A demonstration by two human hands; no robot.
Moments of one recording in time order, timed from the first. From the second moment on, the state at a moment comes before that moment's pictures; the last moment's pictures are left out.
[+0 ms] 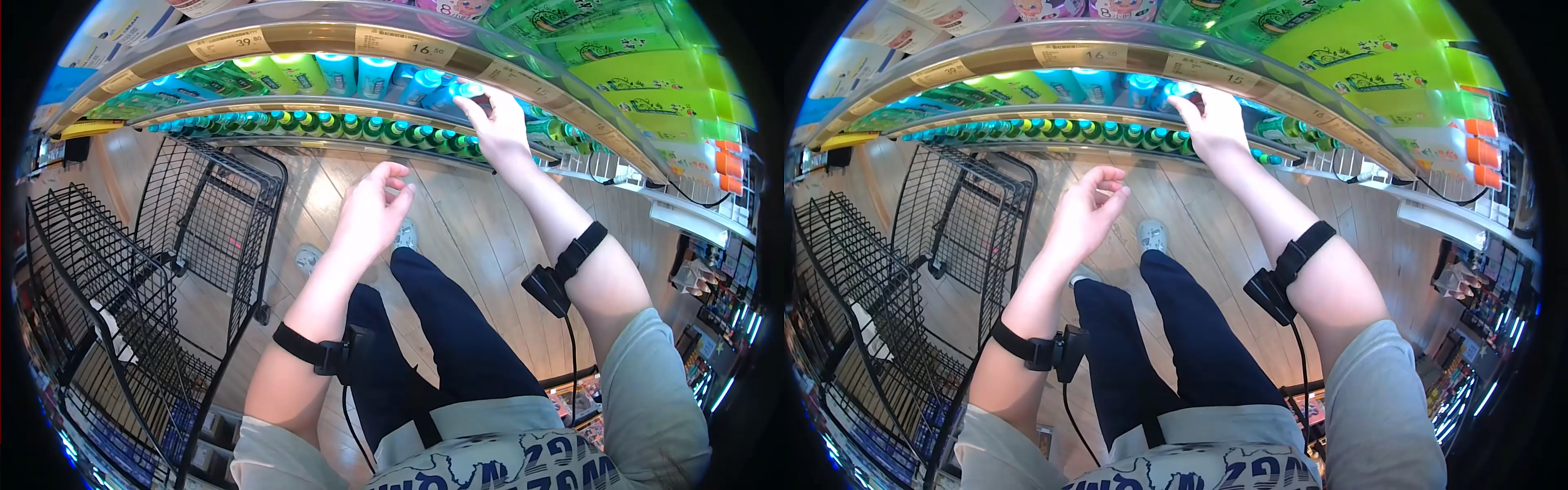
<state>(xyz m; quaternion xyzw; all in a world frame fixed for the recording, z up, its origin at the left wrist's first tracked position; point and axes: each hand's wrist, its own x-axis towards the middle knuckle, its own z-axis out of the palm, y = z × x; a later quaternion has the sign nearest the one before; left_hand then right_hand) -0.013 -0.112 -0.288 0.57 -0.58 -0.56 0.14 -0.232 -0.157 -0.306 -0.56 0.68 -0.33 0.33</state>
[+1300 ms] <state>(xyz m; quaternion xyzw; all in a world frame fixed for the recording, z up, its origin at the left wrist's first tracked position) -0.032 -0.121 -0.302 0.53 -0.63 -0.54 0.19 -0.230 -0.144 -0.318 -0.48 0.72 -0.34 0.37</state>
